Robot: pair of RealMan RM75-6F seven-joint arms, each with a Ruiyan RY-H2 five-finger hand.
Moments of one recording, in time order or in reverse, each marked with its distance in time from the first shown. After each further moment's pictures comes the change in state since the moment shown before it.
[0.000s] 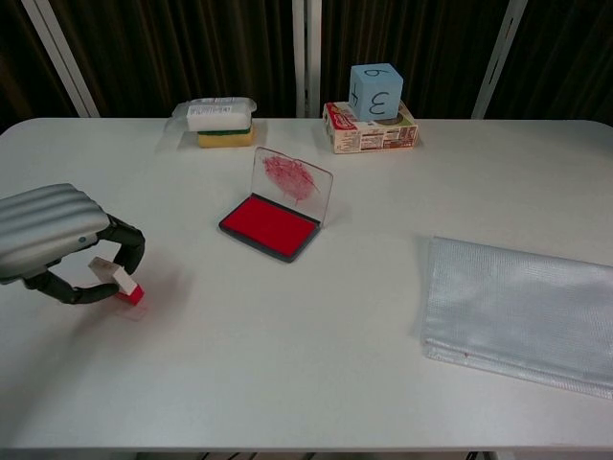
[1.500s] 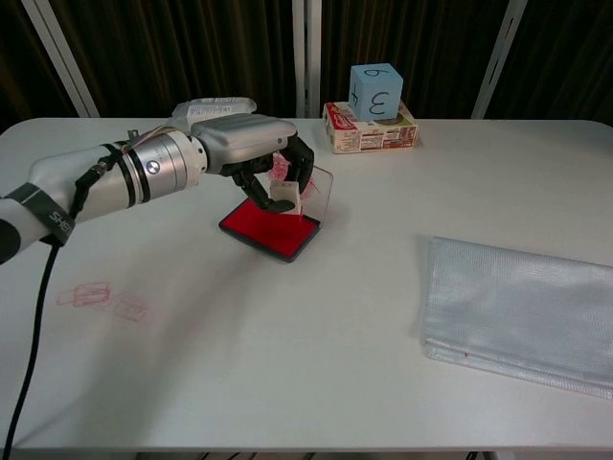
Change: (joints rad) left arm -0.476 -0.262 -0.237 0.236 -0.196 -0.400 -0.264; right arm -0.050 0.017 0.001 -0.006 0.018 0.061 0.025
